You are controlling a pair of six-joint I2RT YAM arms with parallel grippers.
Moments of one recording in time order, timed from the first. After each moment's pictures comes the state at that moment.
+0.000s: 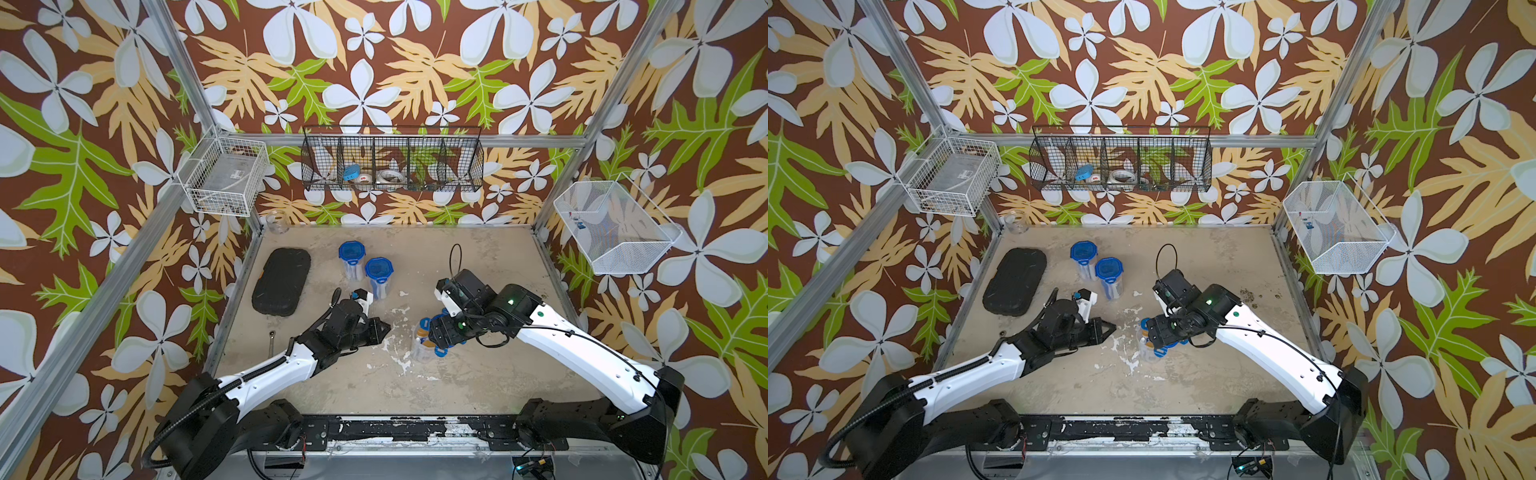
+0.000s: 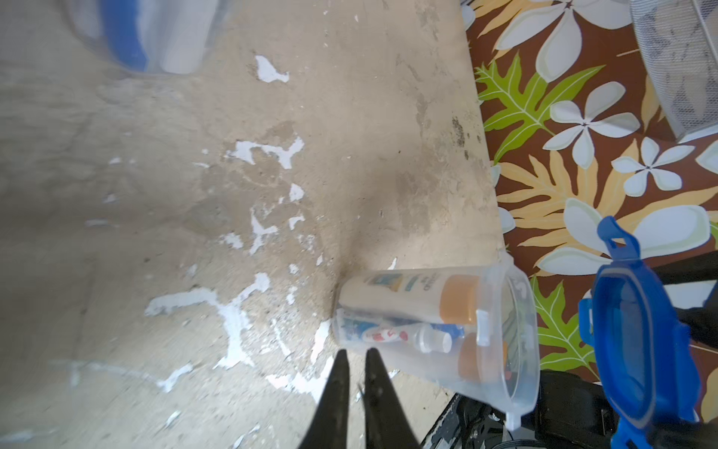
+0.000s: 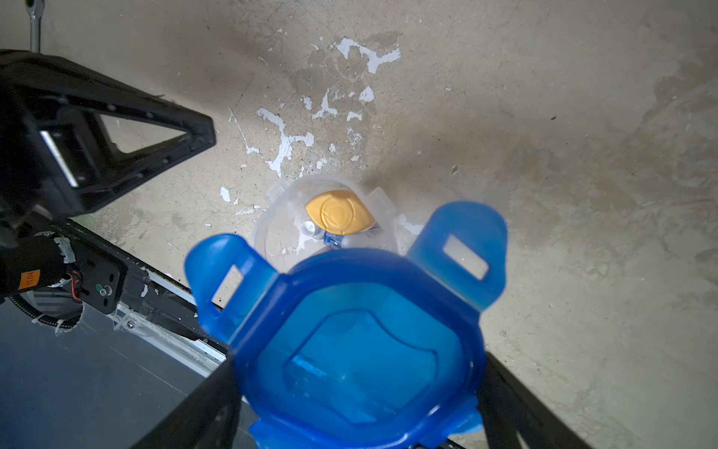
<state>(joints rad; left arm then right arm) -0.69 1.22 0.55 0.09 0.25 -0.84 0.77 1.29 1.26 -1.13 -0.04 0.40</state>
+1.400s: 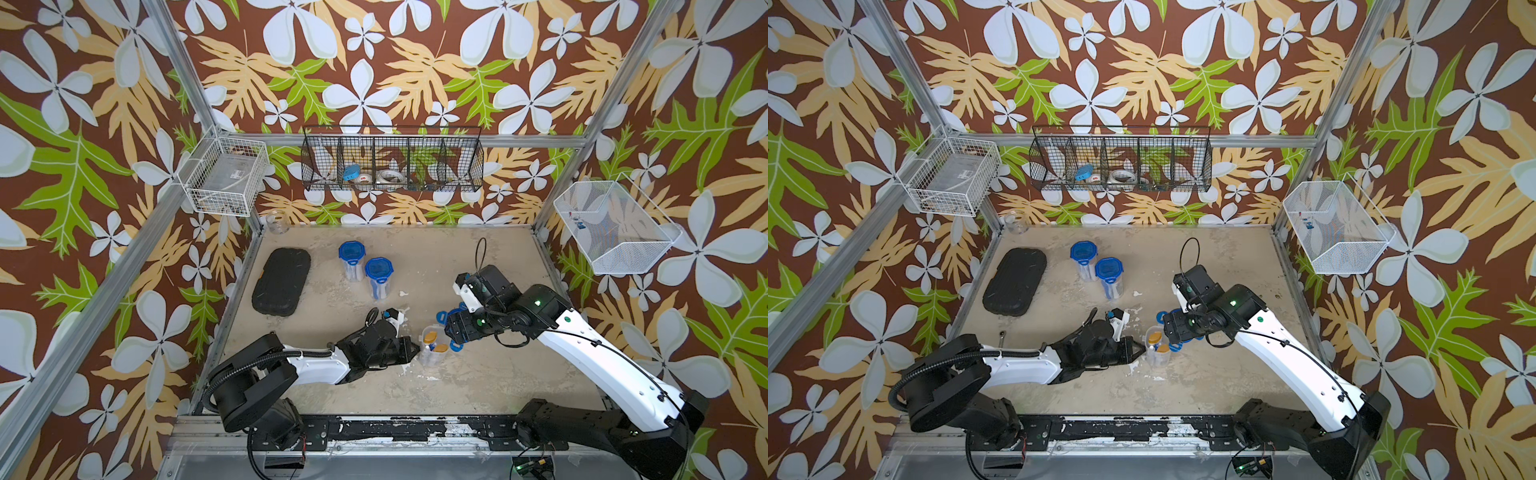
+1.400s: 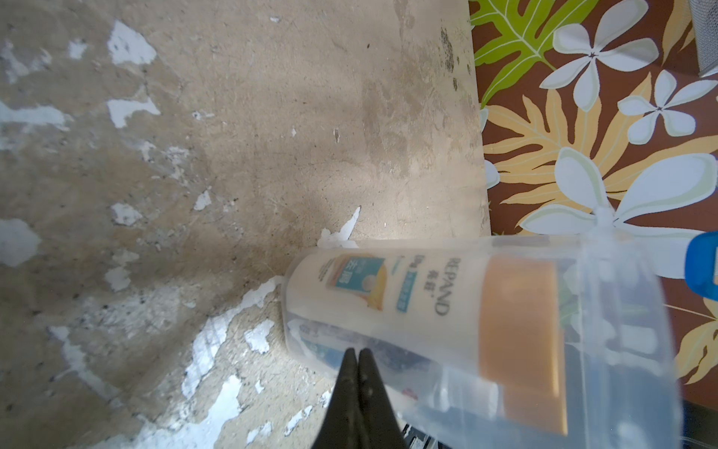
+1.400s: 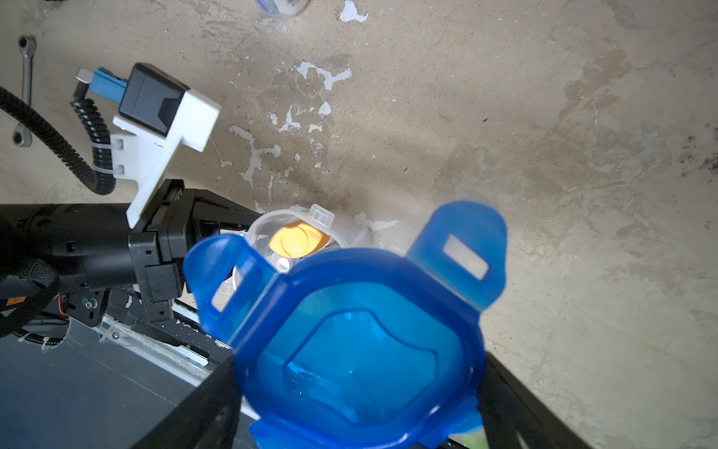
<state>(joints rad) -0.94 1.52 0.54 0.41 0.19 -1.03 0.66 1.20 1.26 -1.20 -0.03 0.34</state>
